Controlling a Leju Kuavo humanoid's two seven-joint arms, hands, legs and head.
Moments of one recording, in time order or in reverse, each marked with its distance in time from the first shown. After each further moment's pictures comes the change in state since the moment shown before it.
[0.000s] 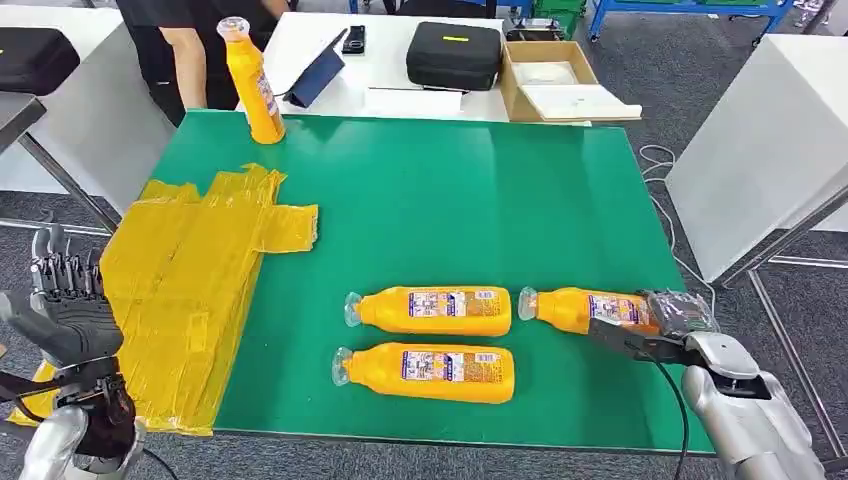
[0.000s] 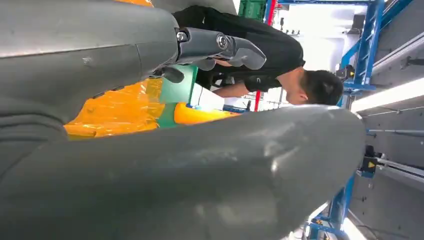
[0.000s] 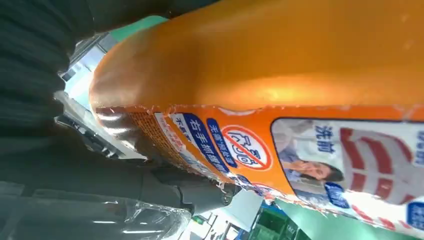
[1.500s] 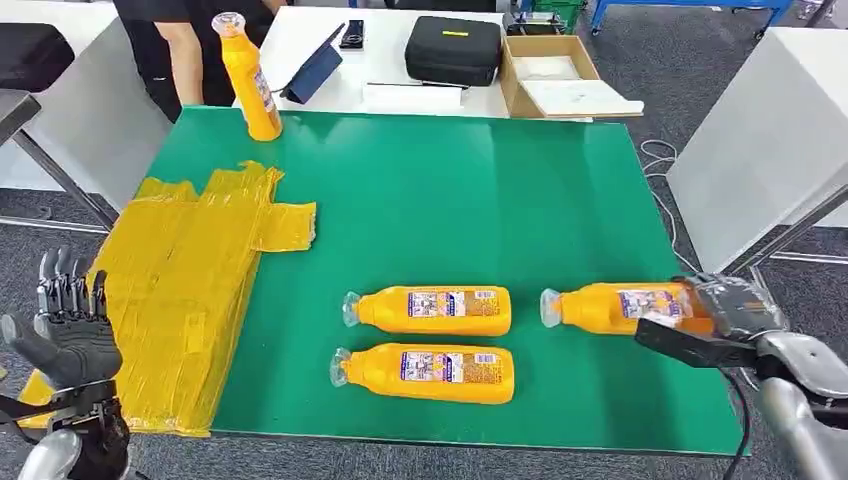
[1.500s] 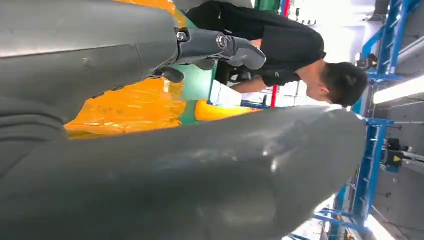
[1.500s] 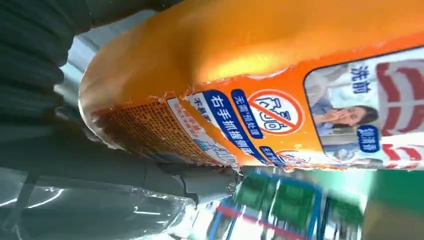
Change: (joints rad) left arm 0.081 -0.015 0.037 -0.001 -0.018 -0.076 -0.003; right arm 0.205 -0.241 -0.126 -0.542 -0.219 0.088 -0.085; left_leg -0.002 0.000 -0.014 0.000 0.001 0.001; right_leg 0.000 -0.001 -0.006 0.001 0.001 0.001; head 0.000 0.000
